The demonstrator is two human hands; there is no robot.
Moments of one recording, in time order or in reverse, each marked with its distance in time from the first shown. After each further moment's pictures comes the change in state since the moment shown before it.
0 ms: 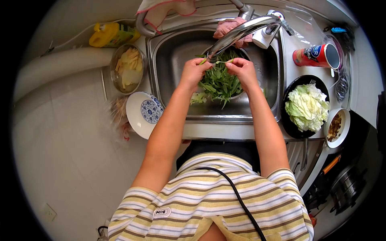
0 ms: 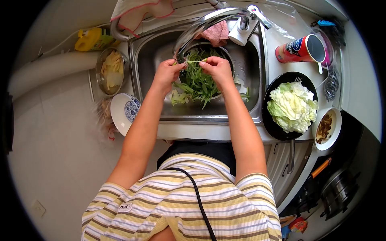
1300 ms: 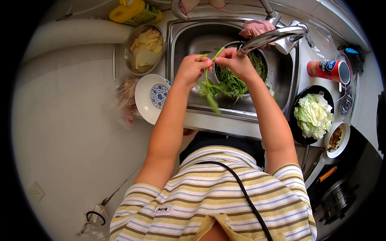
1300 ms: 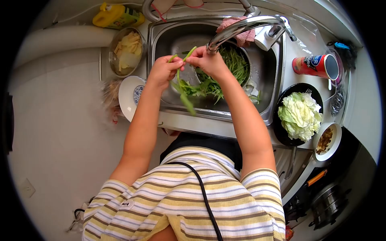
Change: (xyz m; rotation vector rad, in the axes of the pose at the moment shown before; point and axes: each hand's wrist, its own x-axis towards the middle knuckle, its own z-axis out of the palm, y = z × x) left_hand -0.052 0.022 -0.066 0.014 -0.002 0.000; right_hand 0.007 -0.031 0.088 -0.240 -0.417 -0.150
